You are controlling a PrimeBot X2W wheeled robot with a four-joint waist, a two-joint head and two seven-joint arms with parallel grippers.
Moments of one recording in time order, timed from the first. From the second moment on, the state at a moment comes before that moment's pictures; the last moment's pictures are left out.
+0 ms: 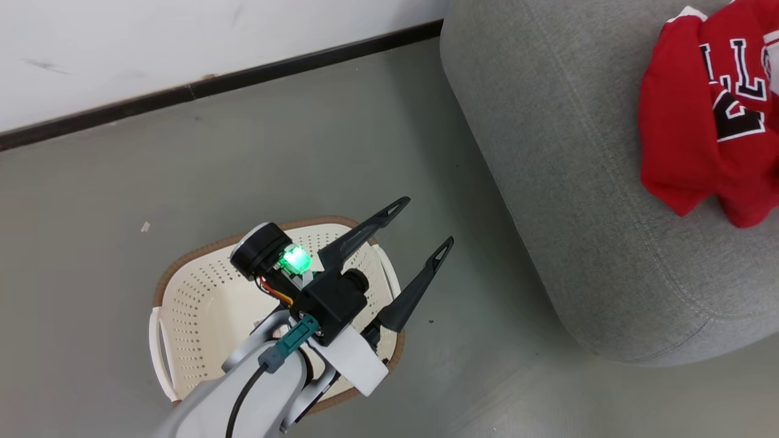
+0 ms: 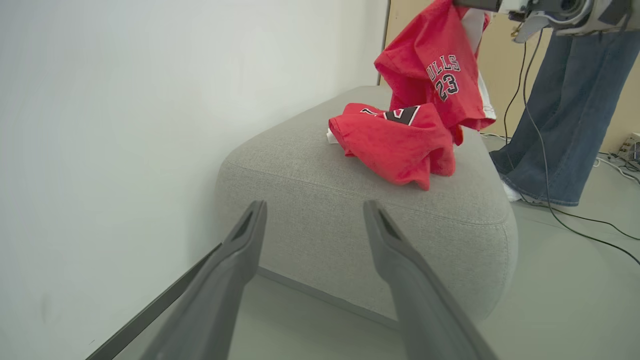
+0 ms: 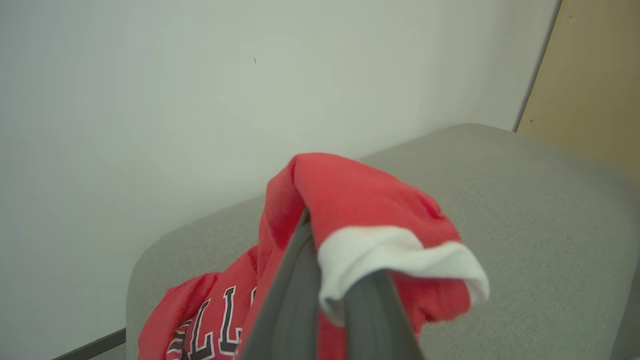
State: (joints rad) left arm -0.50 0.15 -0.69 0.03 -0.25 -0.05 -0.17; right arm -0.70 -0.59 -0.15 0.59 0.53 0.12 -0.24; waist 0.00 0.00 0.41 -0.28
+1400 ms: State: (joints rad) left arm -0.57 0.20 -0.67 0.09 -0.25 -0.07 -0.18; right arm -0.53 -0.35 -0.02 0.53 0.49 0.12 -0.25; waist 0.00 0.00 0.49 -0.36
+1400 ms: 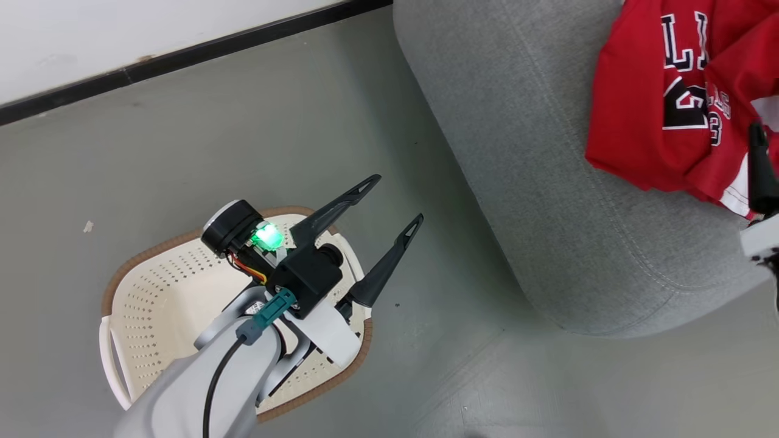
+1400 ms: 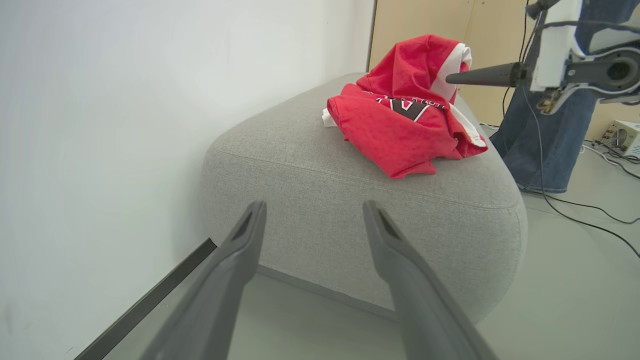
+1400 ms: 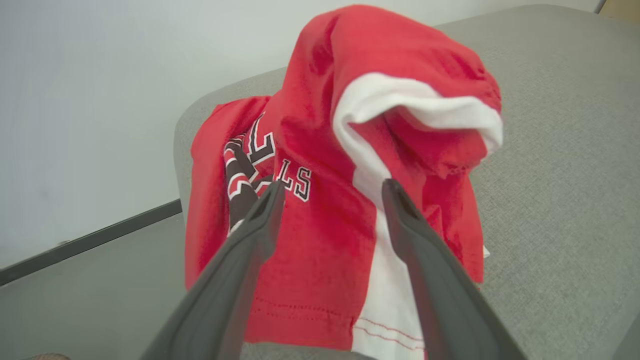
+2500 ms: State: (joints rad) left arm -0.42 0.23 -0.42 0.17 -0.31 0.10 -0.25; right arm -0.50 -0.34 0.15 0.21 0.35 0.12 -0.25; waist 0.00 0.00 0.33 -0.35
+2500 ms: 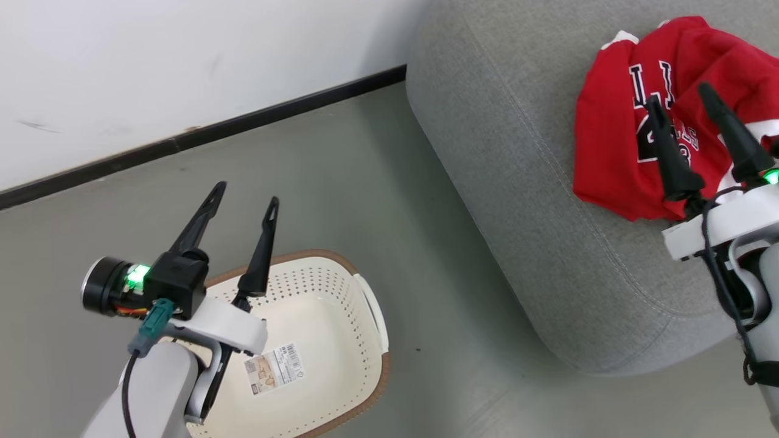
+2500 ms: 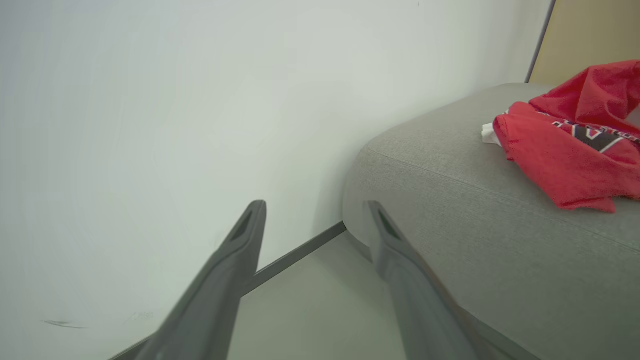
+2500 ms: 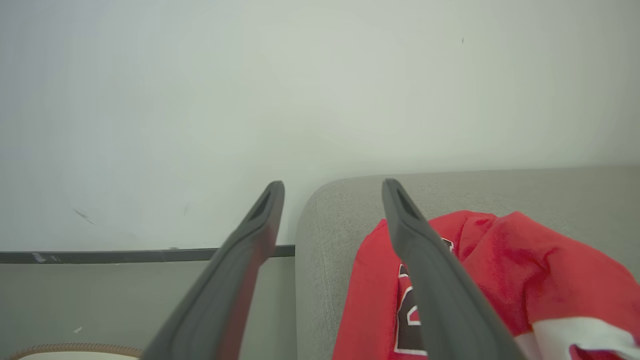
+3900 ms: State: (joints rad) left arm -0.04 0.13 -0.22 0.08 -0.31 0.25 -0.25; right arm -0.12 -0.11 0.13 0.17 0.17 0.12 -0.25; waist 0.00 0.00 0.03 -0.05
